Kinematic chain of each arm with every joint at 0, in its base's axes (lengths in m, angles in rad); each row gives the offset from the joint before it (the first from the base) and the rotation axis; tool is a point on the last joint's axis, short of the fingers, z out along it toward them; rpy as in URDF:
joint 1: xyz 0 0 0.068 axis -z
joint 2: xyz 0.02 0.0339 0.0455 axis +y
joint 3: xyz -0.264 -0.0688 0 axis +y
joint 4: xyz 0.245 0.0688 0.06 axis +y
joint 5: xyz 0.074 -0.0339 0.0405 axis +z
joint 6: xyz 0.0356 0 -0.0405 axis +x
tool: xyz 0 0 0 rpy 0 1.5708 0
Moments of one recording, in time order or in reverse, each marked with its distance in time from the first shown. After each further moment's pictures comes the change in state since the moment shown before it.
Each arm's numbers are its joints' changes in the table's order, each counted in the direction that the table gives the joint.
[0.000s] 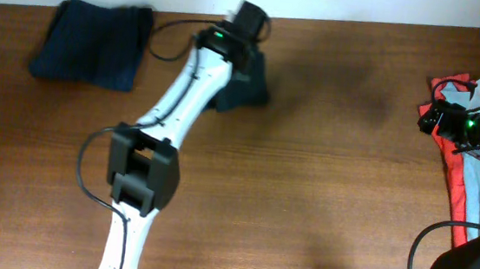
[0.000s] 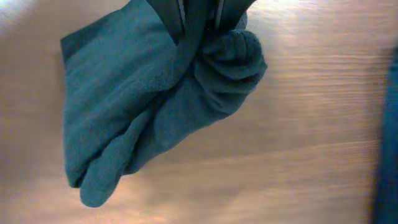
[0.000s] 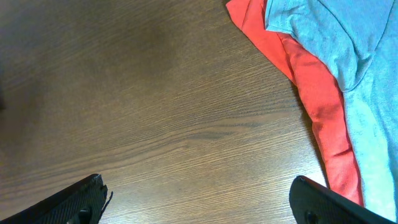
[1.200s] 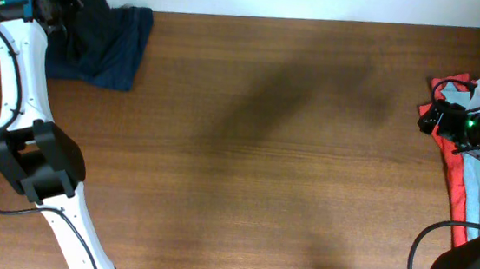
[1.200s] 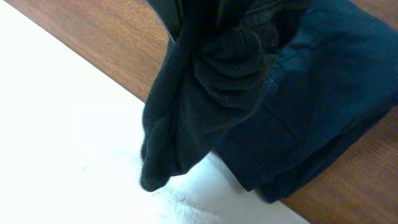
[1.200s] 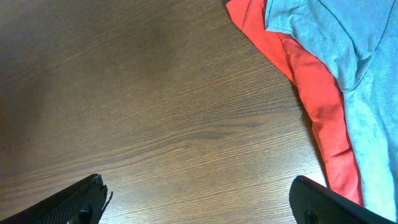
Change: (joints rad) left arm -0.703 0.016 -0.179 -0.151 -0.471 -0.178; right arm 0.000 0.000 0.000 0.000 0.000 0.000
